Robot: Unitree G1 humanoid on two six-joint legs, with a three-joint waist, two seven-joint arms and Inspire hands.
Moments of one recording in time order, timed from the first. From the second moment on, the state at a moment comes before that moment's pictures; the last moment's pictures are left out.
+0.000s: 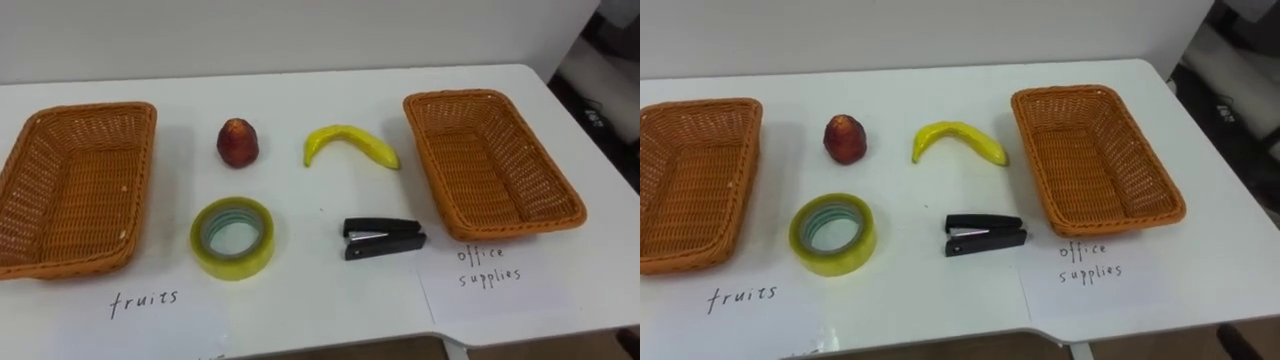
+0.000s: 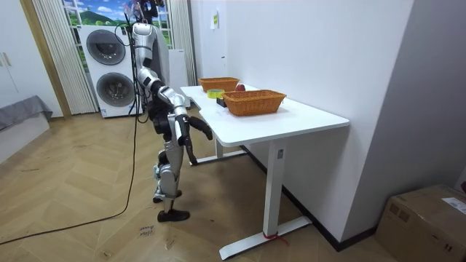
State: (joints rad) left arm 0.32 0.14 0.18 1.03 -0.14 0.01 0.22; right arm 0.12 -0.25 -0.45 0.54 0.86 -0.06 -0.67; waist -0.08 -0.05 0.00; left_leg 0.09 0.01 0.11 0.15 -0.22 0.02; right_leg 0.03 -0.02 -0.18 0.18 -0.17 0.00
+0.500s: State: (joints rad) left arm 0.32 0.15 0.15 1.02 -0.14 0.01 0.21; right arm 0.11 -0.32 -0.46 0.21 0.72 -0.10 -0.86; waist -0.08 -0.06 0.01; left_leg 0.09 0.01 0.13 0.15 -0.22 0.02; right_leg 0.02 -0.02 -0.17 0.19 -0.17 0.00
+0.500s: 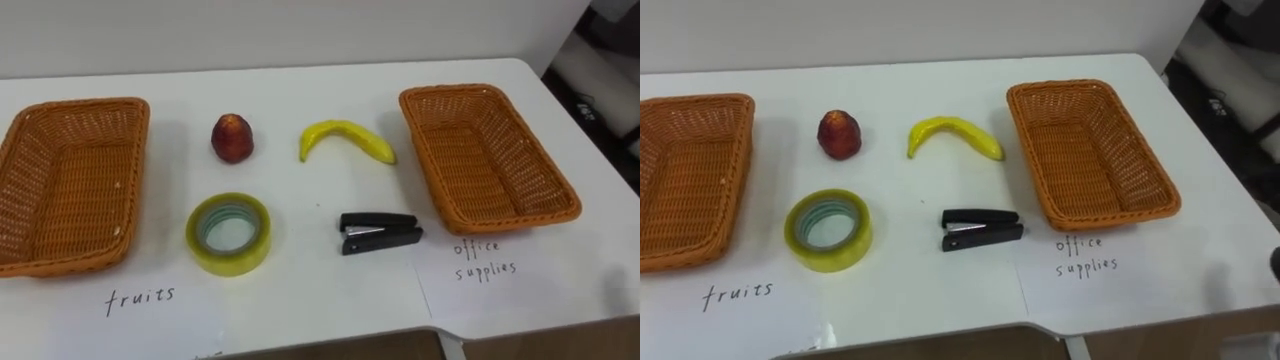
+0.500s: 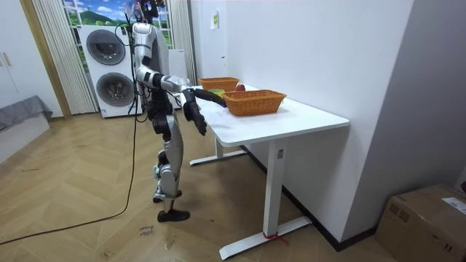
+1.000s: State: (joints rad) left arm 0.32 0.17 0.15 1.03 -0.10 -0.02 0.21; right arm 0.12 -0.32 -0.50 -0.04 0.59 -0.18 -0.98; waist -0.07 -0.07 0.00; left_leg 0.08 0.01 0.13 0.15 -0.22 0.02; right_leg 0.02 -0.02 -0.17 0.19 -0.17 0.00
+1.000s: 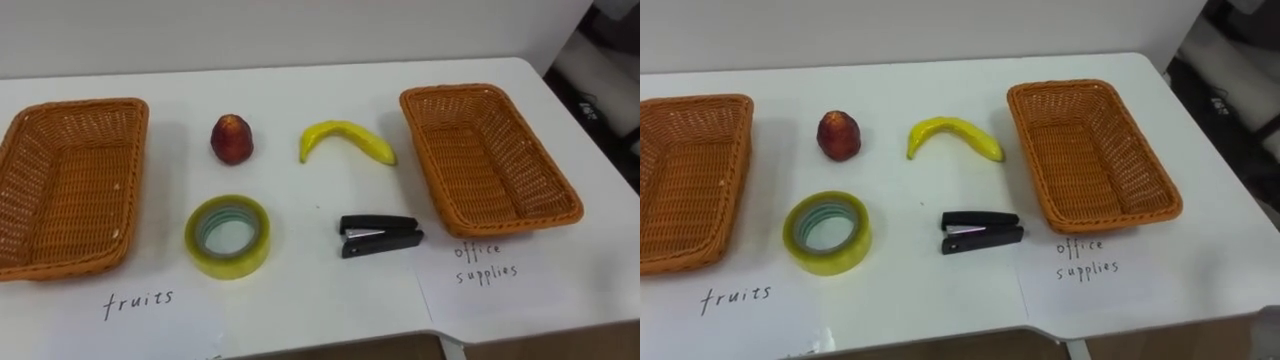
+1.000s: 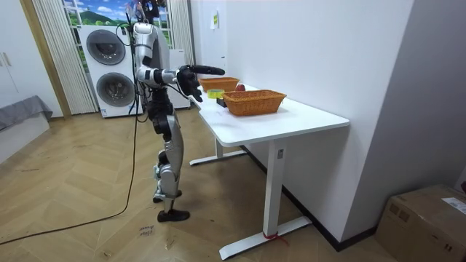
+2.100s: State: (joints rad) left arm 0.31 0.17 0.09 1.05 -0.03 0.00 0.23; right arm 0.04 -0.35 -0.31 -0.26 0.49 -0.15 -0.73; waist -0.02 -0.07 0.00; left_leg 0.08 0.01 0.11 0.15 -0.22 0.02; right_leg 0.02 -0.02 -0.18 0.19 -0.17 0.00
